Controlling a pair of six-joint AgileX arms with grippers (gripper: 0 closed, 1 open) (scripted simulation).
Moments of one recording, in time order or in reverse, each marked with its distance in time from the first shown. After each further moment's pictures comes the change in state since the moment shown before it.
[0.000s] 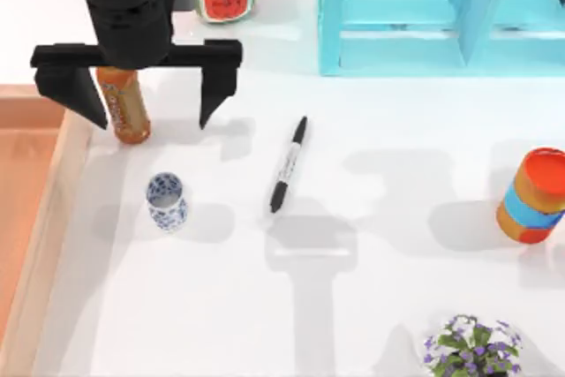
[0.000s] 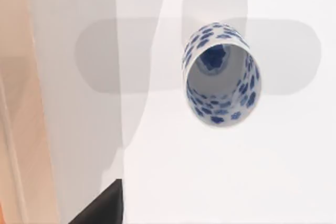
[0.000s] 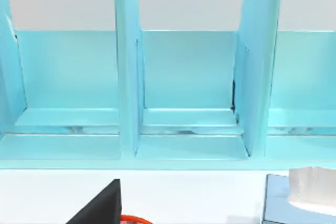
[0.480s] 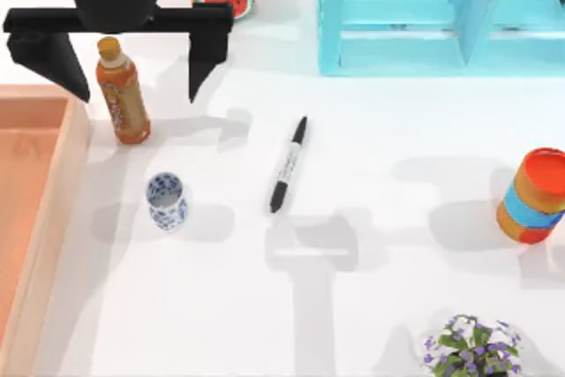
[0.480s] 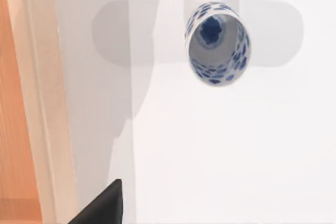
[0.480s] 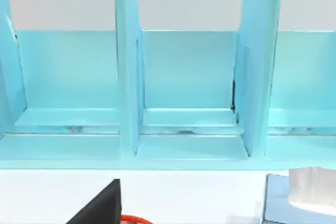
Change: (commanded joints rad) left arm 0.002 -0.016 0.164 -0.163 -0.002 0.001; right arm 0.000 0.000 0.000 0.000 0.000 0.000
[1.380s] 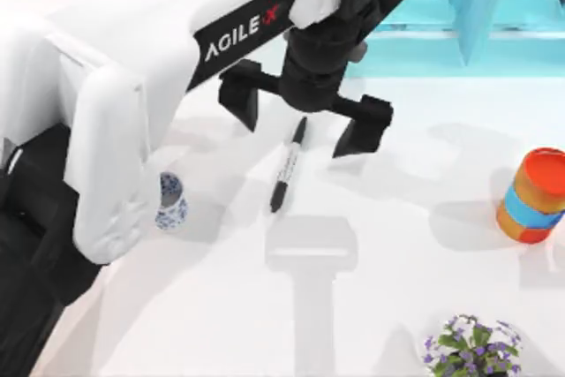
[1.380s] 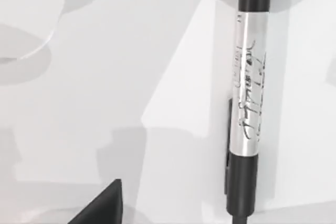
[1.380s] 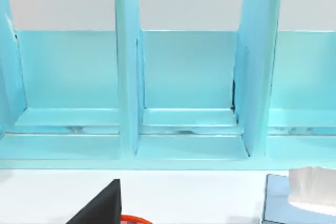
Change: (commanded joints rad) left arm -0.284 0.482 0.258 0.252 -0.178 0.002; right arm 0.000 0.000 0.000 0.000 0.000 0.000
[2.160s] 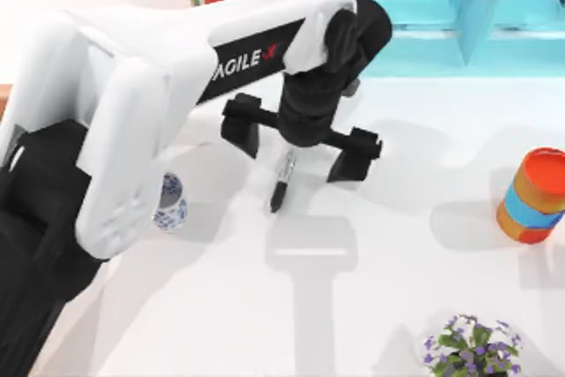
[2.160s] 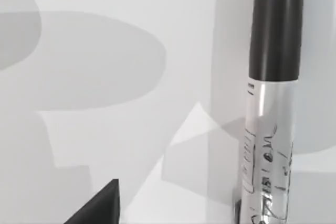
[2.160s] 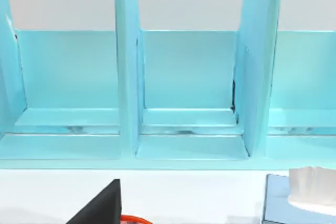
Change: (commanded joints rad) left arm 0.032 0.054 -0.222 0.283 0.002 0.033; right arm 0.000 0.000 0.000 0.000 0.000 0.000
